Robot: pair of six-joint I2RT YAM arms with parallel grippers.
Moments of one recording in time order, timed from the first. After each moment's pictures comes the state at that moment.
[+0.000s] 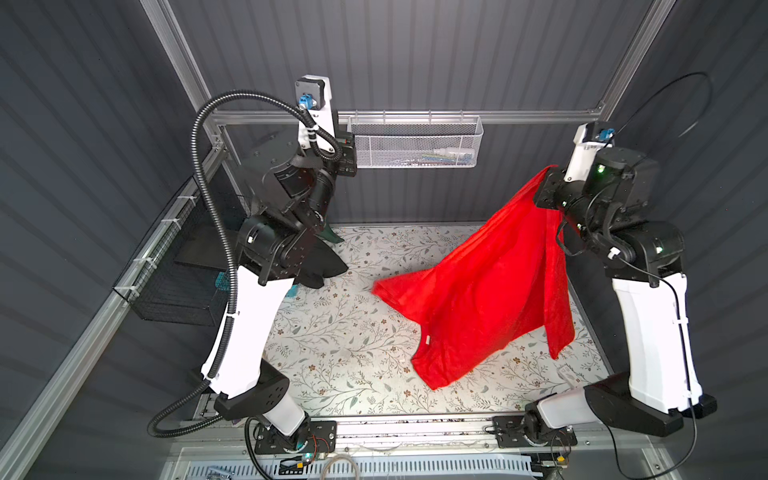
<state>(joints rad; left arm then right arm) -0.64 1.61 2.40 -0.53 -0.44 0.20 0.33 1.43 2.16 -0.95 0.39 0.17</state>
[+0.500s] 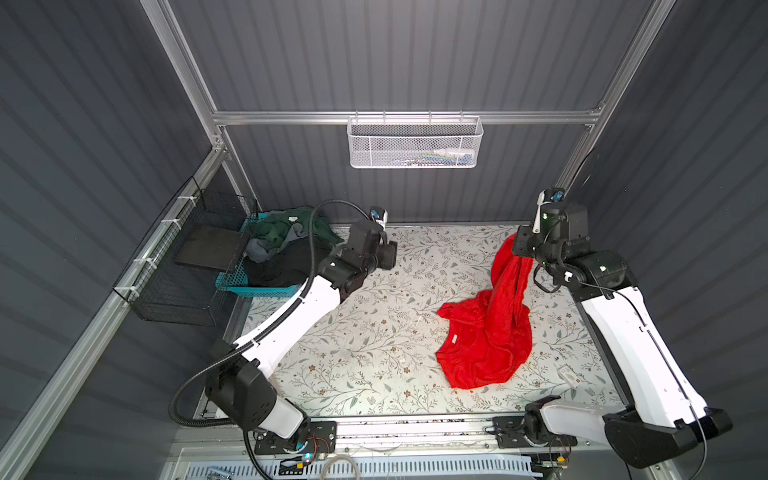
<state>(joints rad) -0.64 1.53 1.37 -0.40 -0.15 -0.22 0.31 1.24 1.58 -0.88 0.41 0.28</state>
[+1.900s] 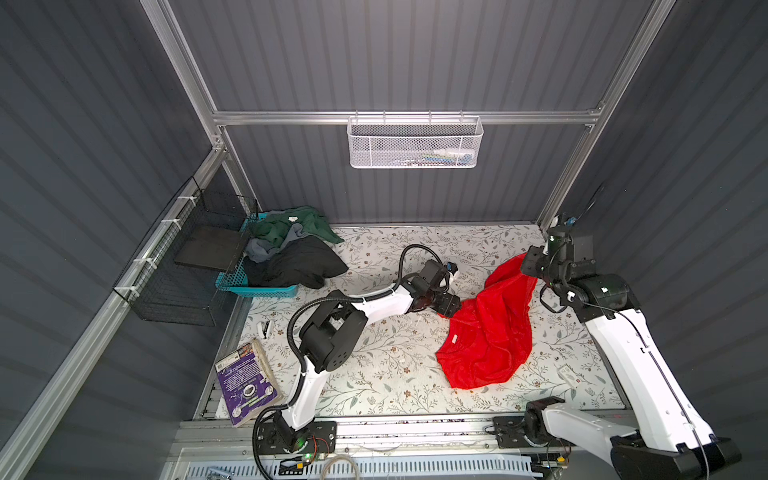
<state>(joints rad) -0.87 2.12 1.53 -0.21 0.24 -0.20 0.22 1.11 1.36 -0.84 0.36 0.37</state>
